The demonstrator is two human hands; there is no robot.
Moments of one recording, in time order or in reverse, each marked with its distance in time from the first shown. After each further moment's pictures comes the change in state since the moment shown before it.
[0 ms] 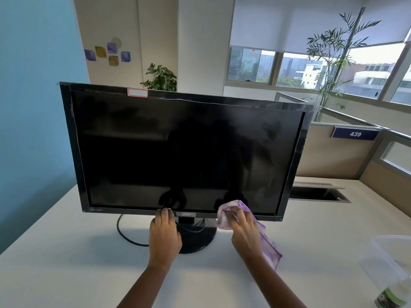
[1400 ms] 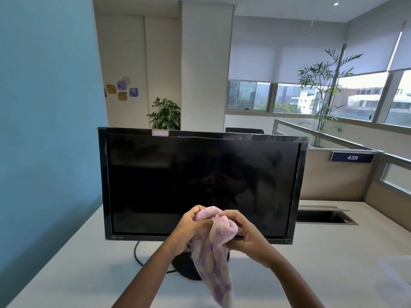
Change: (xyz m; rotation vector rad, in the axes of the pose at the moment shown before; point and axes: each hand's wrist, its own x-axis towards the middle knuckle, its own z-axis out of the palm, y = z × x) left_hand 0.038 0.002 -0.104 -1.462 -0.460 0.034; right_hand 0.044 -0.039 -0.117 1.378 -0.454 0.010
